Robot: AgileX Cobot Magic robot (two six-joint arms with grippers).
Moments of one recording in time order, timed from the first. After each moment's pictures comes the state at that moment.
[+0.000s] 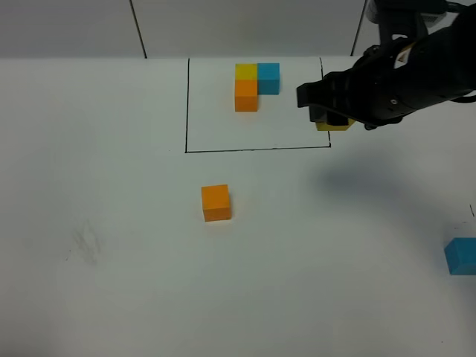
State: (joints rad) left arm -0.01 -0.01 -0.51 0.14 1.07 -0.17; right arm 0.43 1.55 -1.22 0.19 0.67 0.20
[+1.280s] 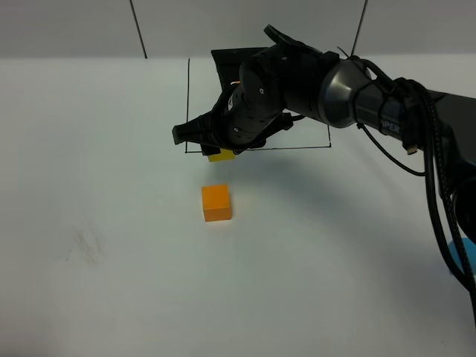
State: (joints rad) left arm -0.01 -0.01 -0.51 0.14 1.07 -0.17; right arm 0.65 2.18 -1.71 0.07 0.66 0.37
